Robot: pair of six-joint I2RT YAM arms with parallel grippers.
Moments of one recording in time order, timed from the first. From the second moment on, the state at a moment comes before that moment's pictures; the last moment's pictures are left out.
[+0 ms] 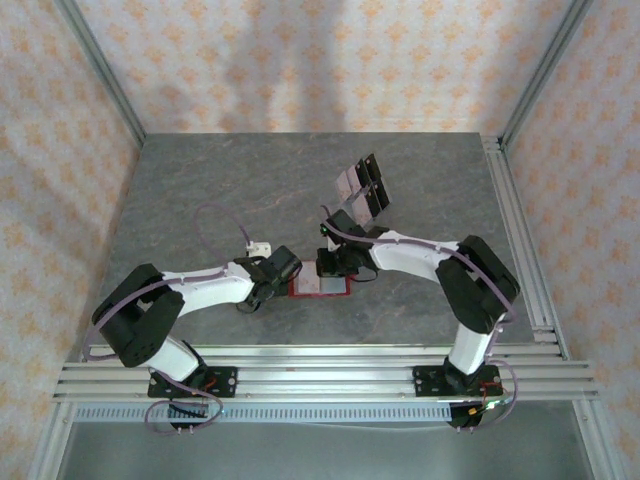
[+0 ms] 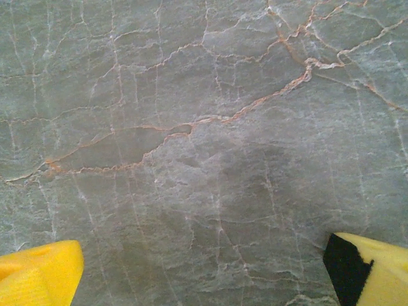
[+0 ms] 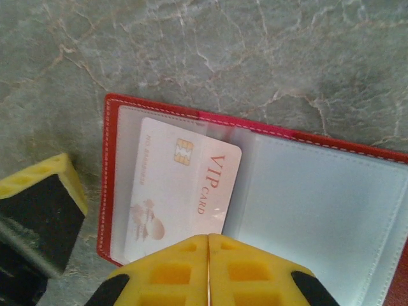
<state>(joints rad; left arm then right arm) -0.70 1.52 0.71 -0.53 -0.52 -0.81 0.76 1.77 1.08 -0.39 -0.24 0.63</state>
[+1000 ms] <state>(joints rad) -0.70 1.54 0.72 -0.51 -0.52 -0.81 0.77 1.90 1.18 -0.42 -0.27 0.61</state>
